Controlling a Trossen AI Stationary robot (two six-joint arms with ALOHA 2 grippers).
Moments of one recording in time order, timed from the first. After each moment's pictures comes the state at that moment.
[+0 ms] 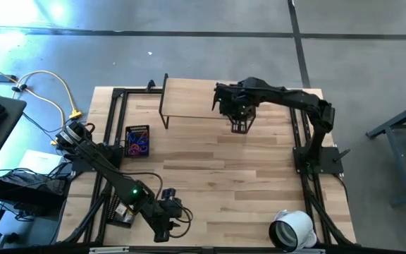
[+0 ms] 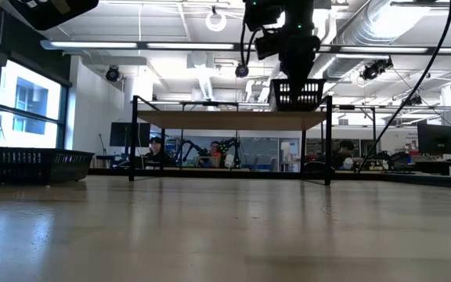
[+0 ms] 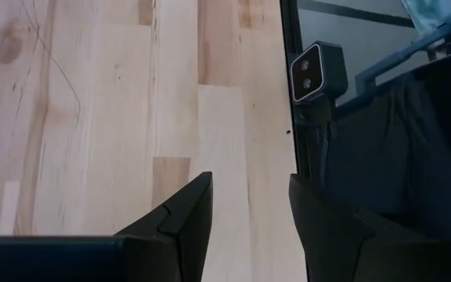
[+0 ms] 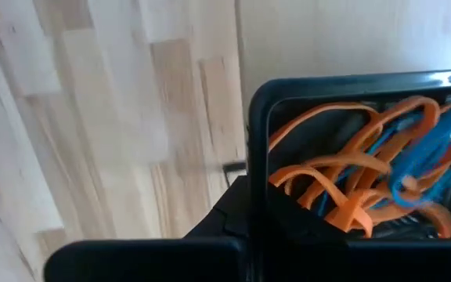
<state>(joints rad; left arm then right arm) -0.71 1.63 1.20 -0.39 -0.19 -0.70 -0.33 1.83 1.76 -1.39 0.13 -0.19</state>
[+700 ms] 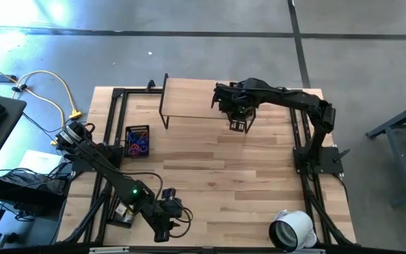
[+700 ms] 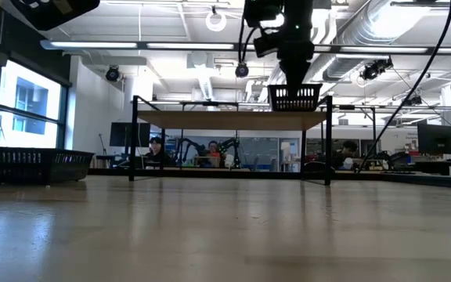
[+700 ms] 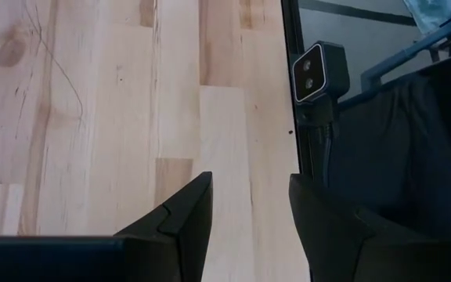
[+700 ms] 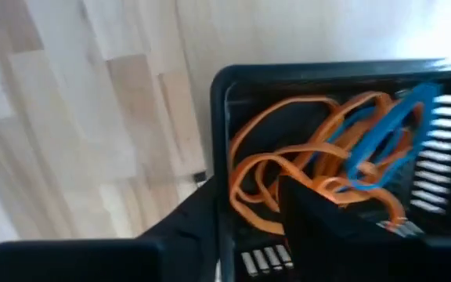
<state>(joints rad) -0.71 1.63 1.20 -0.39 -0.20 -0.69 -0.32 1.82 1.76 -1.35 0.23 -0.12</state>
